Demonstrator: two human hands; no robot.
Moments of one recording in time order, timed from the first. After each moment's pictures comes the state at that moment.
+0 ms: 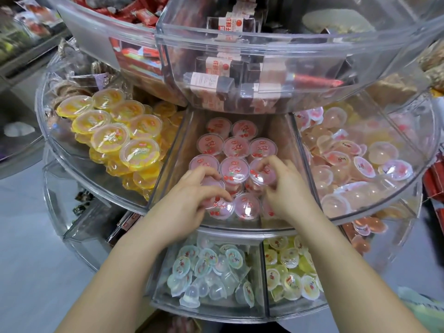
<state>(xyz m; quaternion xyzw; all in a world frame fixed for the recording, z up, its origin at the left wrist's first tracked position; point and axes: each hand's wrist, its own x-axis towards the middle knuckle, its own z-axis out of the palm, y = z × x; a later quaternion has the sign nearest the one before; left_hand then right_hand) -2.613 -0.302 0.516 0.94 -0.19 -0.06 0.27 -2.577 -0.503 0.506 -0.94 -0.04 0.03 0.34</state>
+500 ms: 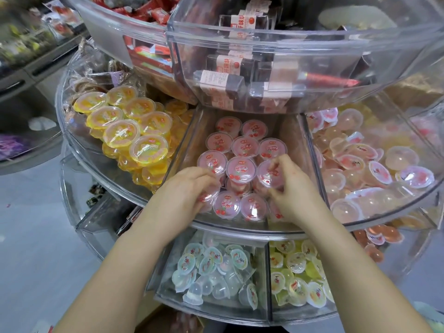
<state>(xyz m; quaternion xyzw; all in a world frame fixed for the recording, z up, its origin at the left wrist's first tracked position) -2.615 -0.296 0.517 0.97 -0.15 0.02 0.20 -2.571 -0.506 0.502 -0.94 -0.07 0.04 0.32</state>
